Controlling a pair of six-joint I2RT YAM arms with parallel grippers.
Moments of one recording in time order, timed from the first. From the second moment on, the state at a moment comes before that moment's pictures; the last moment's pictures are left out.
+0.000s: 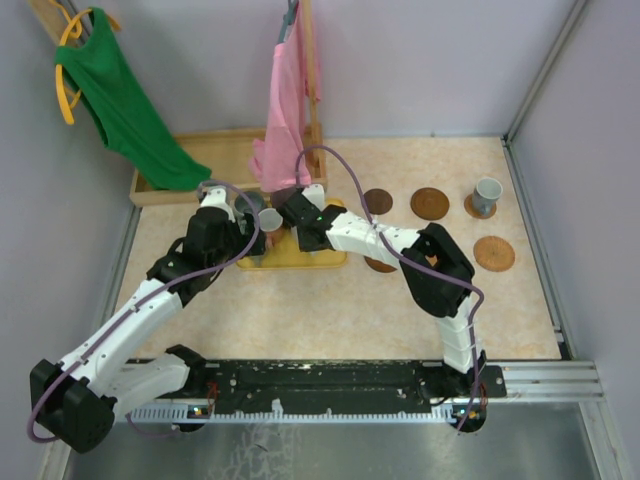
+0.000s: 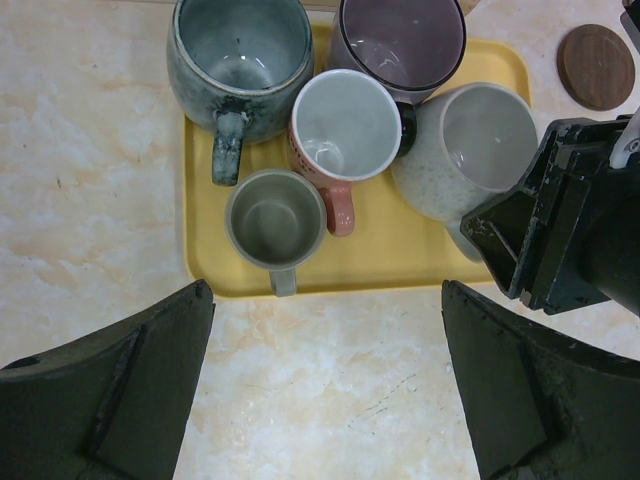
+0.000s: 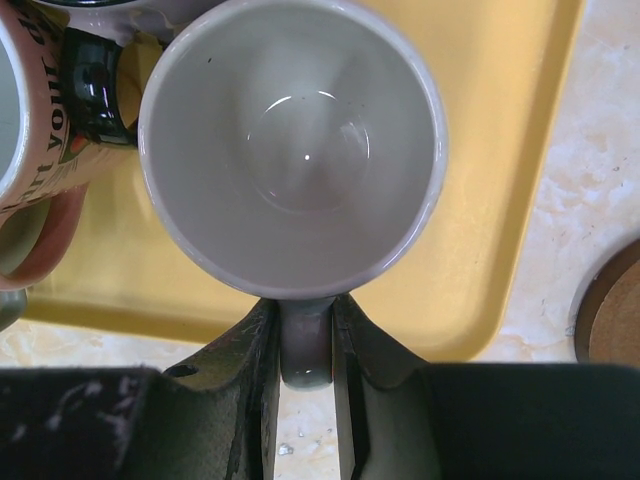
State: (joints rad) left arm -0.51 0.99 0.79 -0.35 -0.28 -0.45; right arm 0.90 2.01 1.55 -0.57 0.41 0.63
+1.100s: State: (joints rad) left arm -0.51 0.99 0.78 -0.34 -0.26 -0.46; right arm 0.89 1.78 1.38 -0.56 0.51 0.59
